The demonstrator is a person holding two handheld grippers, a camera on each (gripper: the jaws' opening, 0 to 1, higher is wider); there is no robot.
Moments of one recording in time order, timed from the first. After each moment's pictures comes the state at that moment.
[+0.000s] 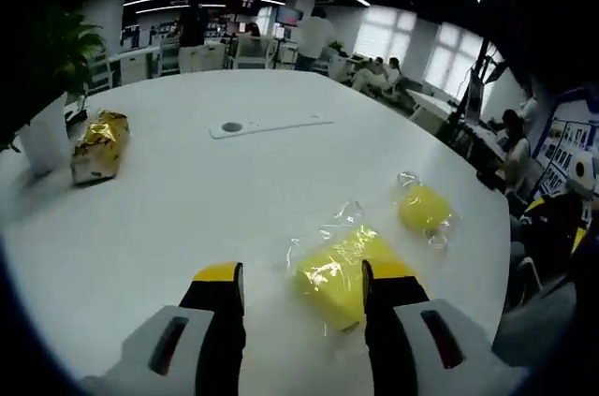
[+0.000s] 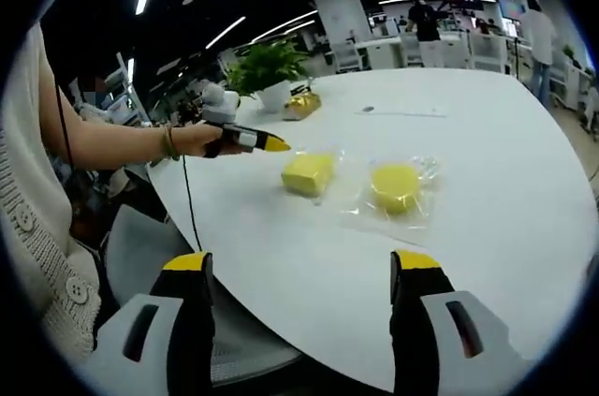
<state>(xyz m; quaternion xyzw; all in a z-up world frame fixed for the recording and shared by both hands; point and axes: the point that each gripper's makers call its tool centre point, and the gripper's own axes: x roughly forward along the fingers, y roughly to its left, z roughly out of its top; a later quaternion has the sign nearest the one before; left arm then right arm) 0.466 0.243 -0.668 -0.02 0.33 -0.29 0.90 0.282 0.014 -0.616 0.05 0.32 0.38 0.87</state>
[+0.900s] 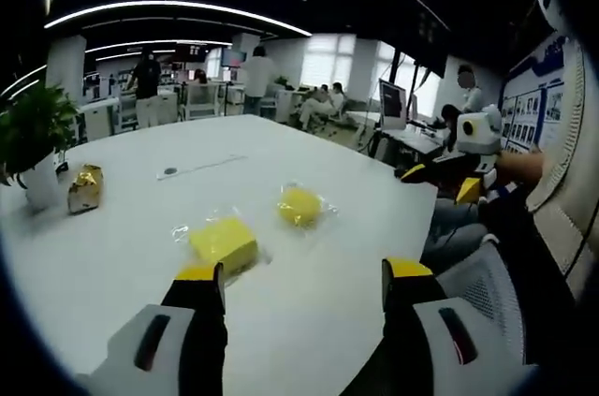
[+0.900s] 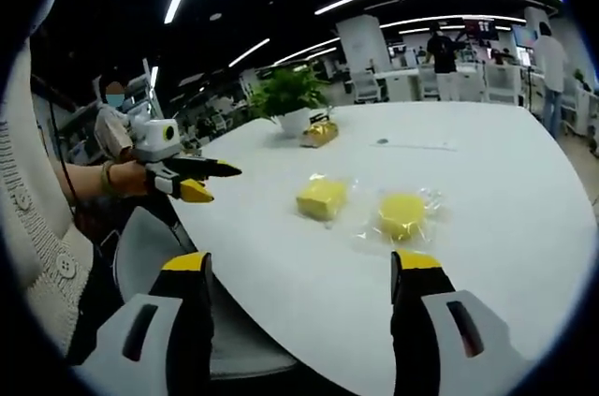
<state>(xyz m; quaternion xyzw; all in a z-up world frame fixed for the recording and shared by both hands) 0.299 0.199 -0.596 -0.01 0.23 -0.38 0.89 0.272 0.003 -0.598 0.05 0.24 0.41 0.88</state>
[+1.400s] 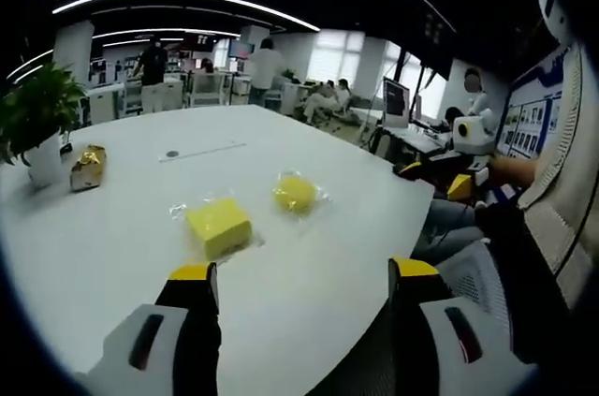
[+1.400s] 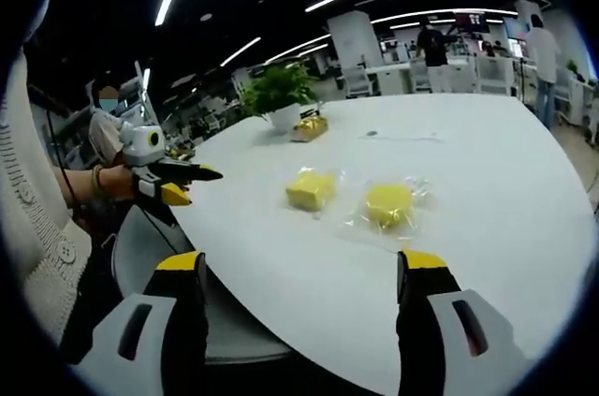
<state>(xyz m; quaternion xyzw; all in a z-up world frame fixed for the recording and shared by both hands) 0.289 0.202 -0.609 -0.02 0.26 -0.37 0.89 0.271 -0.013 -0.606 0.06 0.26 0.40 0.88</state>
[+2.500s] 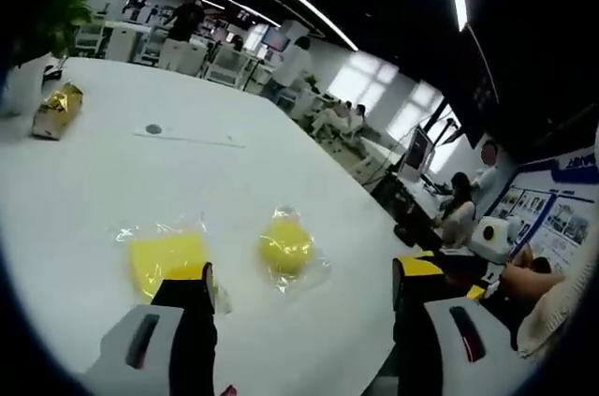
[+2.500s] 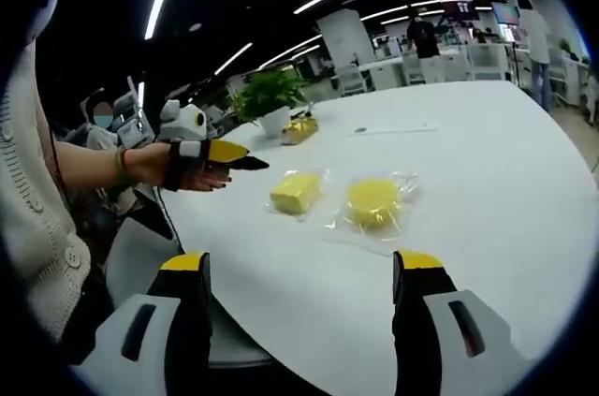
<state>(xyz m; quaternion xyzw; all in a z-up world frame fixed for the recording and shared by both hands) 0.409 0.118 -0.611 -0.17 0.30 -0.35 0.87 0.307 -0.033 -0.623 0.09 0.27 0.39 0.88</state>
